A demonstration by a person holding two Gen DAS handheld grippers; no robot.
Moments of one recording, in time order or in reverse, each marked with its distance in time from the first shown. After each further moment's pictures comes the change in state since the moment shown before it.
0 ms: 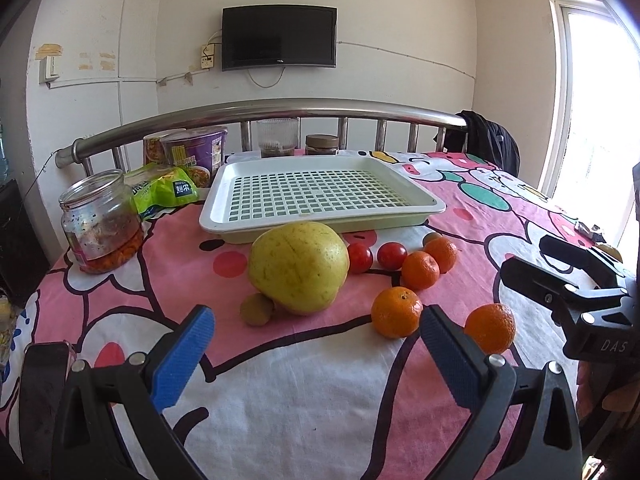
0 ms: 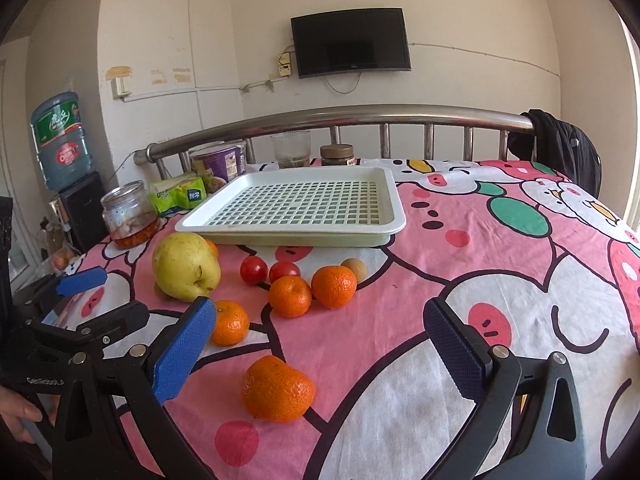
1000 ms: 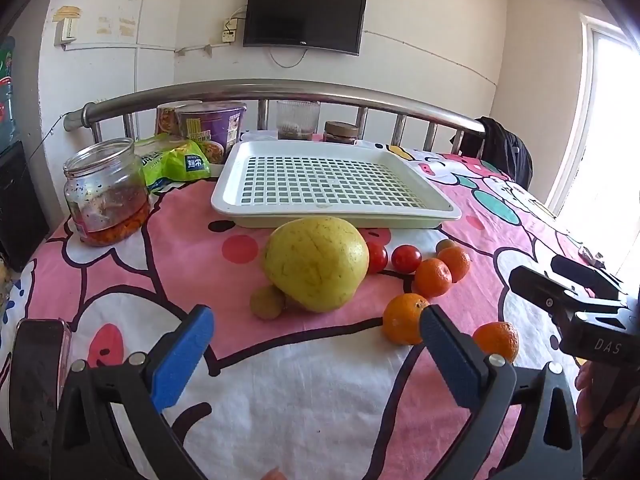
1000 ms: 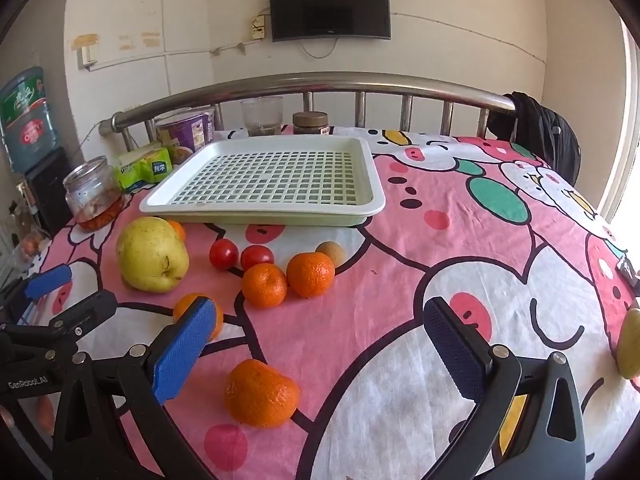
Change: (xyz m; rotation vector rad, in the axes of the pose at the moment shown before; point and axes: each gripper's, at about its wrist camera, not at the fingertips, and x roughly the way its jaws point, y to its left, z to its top) left arm 0.007 0.019 0.008 -0.115 0.053 -0.037; right arm 0.009 -0.007 0.018 0.039 0.095 -0.074
